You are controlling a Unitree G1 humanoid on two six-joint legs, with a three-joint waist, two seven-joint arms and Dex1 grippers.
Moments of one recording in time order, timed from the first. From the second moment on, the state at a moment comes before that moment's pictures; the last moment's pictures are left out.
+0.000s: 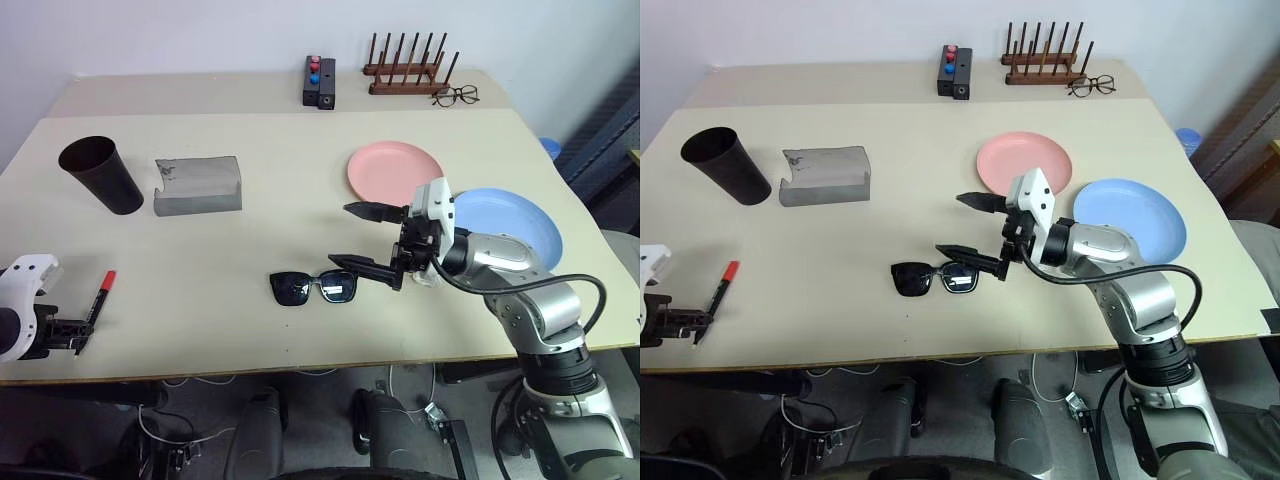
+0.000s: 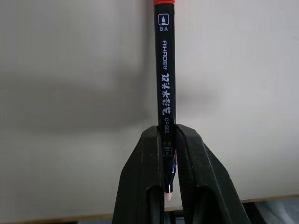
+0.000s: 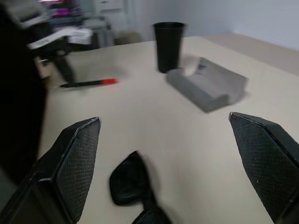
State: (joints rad) left arm -0.02 1.20 0.42 -0.12 -0.60 1.51 -0.69; right arm -0.44 -0.53 0.07 -0.33 0.57 0.50 0.93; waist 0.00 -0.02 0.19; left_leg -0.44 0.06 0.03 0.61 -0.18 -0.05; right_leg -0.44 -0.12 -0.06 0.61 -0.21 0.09
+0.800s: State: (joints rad) left arm -0.50 1.25 0.18 0.20 -0.55 1.48 -0.71; right arm -0.44 -0.49 0.08 -0.32 0.56 0.52 0.87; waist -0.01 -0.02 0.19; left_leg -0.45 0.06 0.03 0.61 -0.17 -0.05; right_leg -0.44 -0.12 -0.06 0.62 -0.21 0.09
